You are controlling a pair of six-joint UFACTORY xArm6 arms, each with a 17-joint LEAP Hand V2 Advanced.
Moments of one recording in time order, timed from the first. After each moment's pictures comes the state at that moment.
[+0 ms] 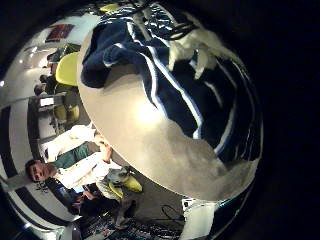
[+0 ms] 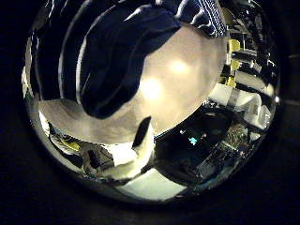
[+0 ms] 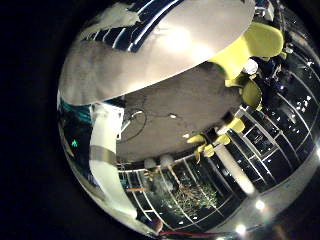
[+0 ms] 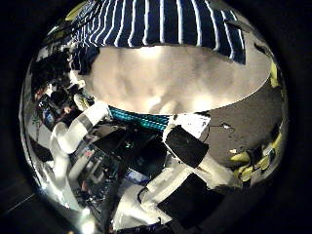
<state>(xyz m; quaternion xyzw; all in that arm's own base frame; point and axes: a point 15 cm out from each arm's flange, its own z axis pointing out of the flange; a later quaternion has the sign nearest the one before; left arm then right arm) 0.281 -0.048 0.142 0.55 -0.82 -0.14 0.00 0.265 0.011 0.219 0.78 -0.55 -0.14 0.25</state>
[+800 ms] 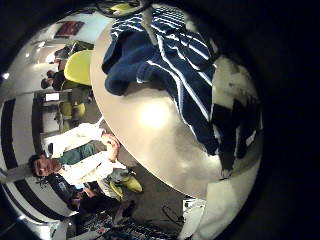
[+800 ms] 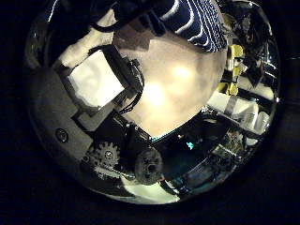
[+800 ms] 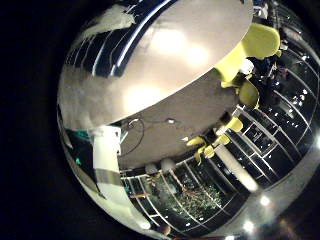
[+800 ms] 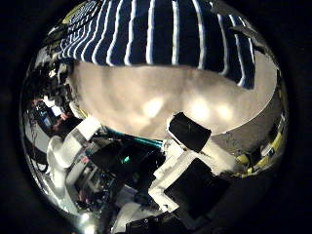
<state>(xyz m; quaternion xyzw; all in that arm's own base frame) 0.297 -0.044 0.176 0.57 -0.81 -0.13 -0.02 0.310 0.011 0.175 0.78 -0.57 -0.06 0.25</state>
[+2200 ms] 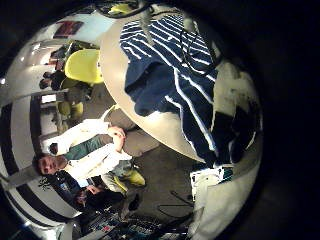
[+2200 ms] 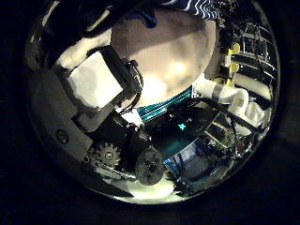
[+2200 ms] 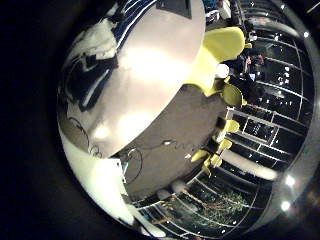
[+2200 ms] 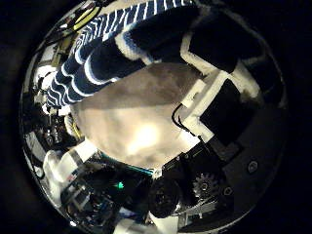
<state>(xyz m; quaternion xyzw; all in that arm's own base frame) 0.262 -0.021 0.261 0.55 -0.82 -0.16 0.01 0.336 0.006 0.260 0.77 -0.62 0.05 0.15</state>
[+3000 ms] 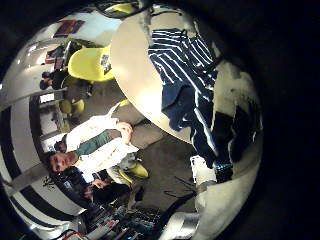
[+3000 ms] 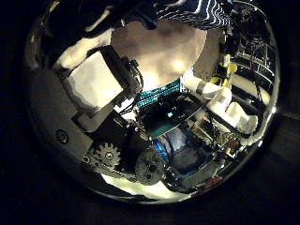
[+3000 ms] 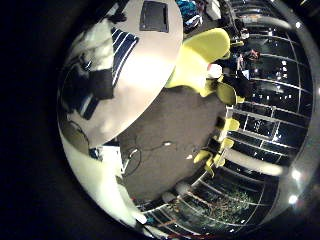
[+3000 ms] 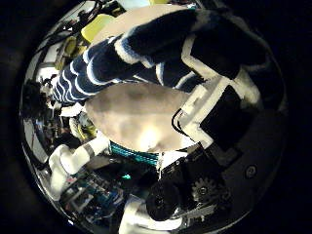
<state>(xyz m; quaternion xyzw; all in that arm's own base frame) 0.338 -0.030 0.322 0.57 -0.80 -0.20 0.03 0.382 0.003 0.323 0.76 -0.62 0.05 0.15</state>
